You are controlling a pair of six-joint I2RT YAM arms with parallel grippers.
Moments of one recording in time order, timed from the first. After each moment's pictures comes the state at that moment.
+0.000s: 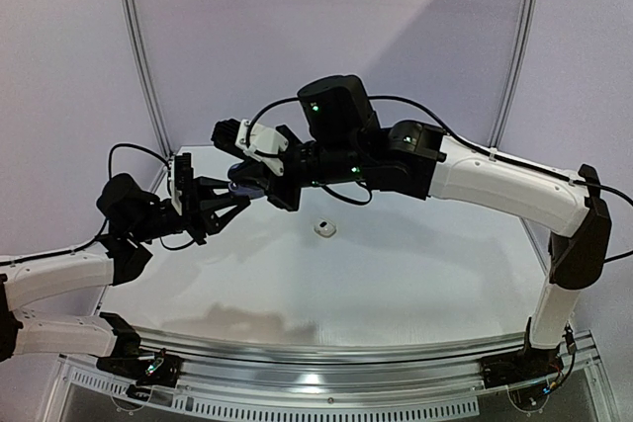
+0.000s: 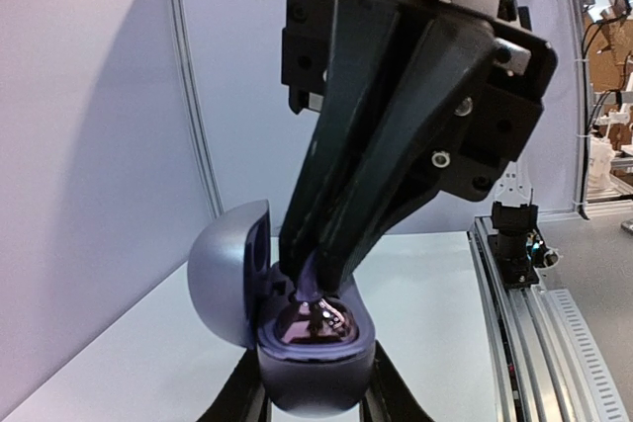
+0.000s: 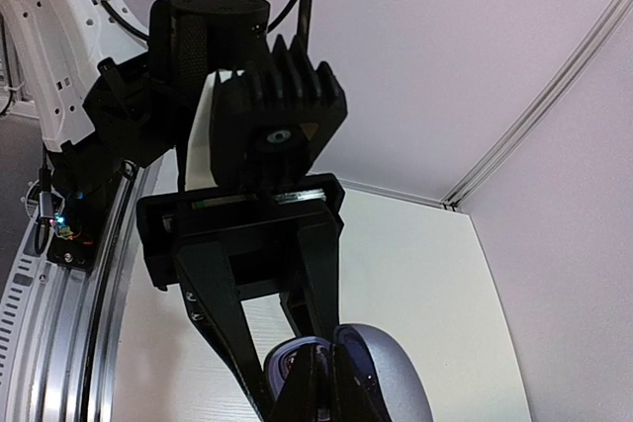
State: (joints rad) left arm -0.53 1.03 0.44 0.83 0.75 -0.01; right arm 1.17 1.88 1.91 -0.37 -0.14 -0.44
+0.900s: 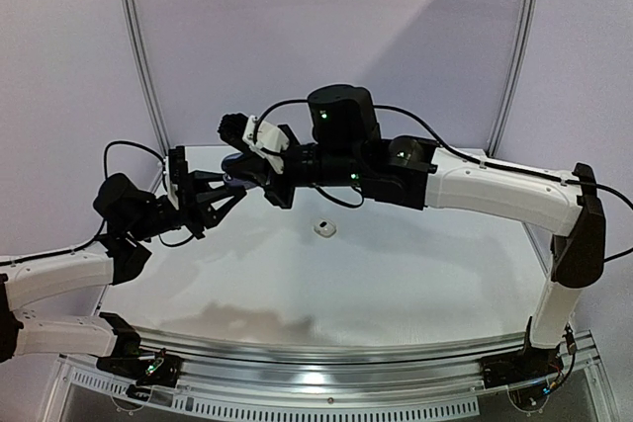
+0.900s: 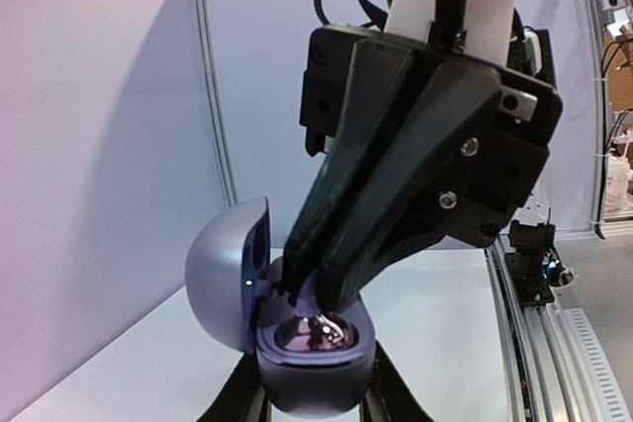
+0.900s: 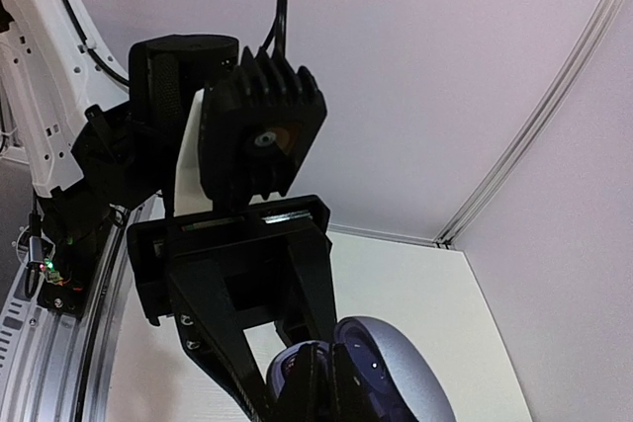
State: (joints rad) left arm -0.52 1.03 0.44 0.89 0.72 -0.06; right arm 1.15 1.87 1.78 -0.12 -0.19 -0.40
